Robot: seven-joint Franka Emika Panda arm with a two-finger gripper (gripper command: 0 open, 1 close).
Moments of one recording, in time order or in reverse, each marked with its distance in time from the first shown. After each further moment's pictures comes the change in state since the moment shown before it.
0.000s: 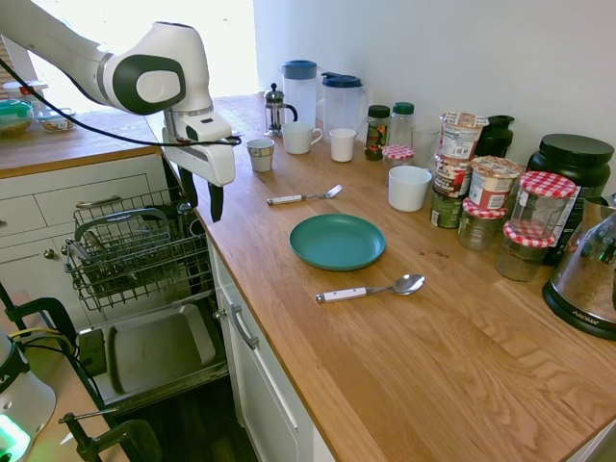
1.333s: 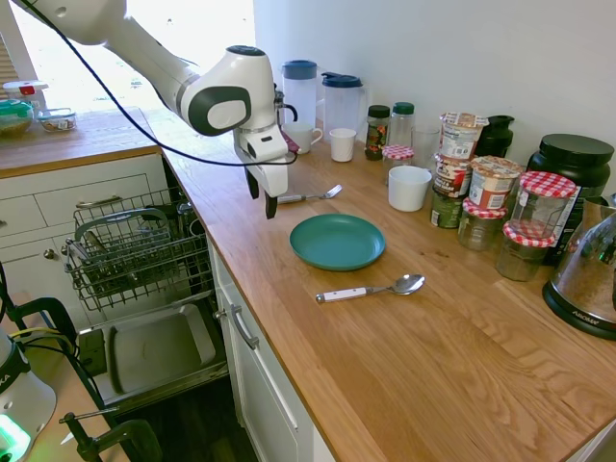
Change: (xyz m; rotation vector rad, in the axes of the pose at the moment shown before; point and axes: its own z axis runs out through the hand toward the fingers) arm 0.117 -0.062 0.031 0.192 -0.006 0.308
